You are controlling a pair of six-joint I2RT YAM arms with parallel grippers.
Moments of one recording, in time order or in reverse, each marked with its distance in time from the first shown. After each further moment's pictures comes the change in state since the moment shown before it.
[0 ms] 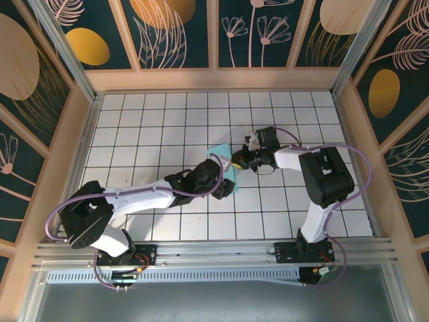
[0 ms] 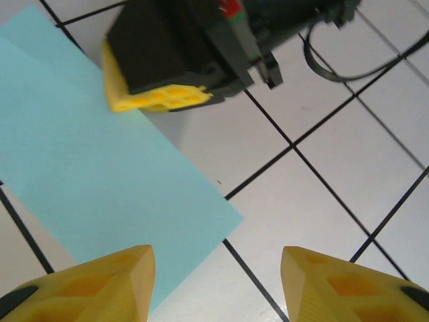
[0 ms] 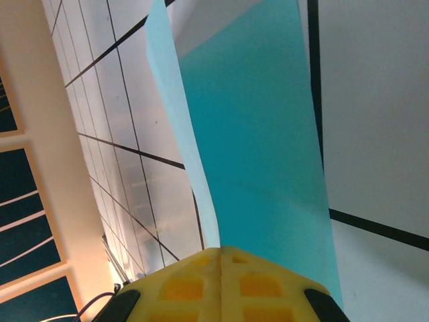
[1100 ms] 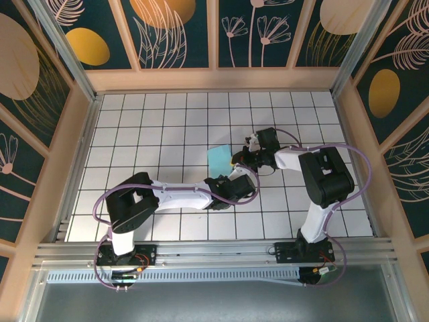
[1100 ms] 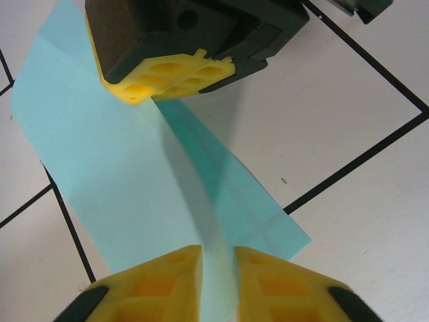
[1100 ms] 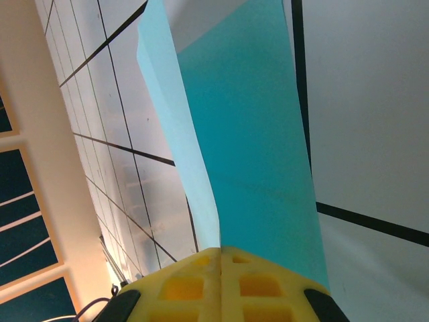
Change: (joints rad) left arm -0.153 0.335 0.294 -0.277 -0.435 0.008; right arm 0.000 0.000 -0.010 -0.002 0.005 -0.001
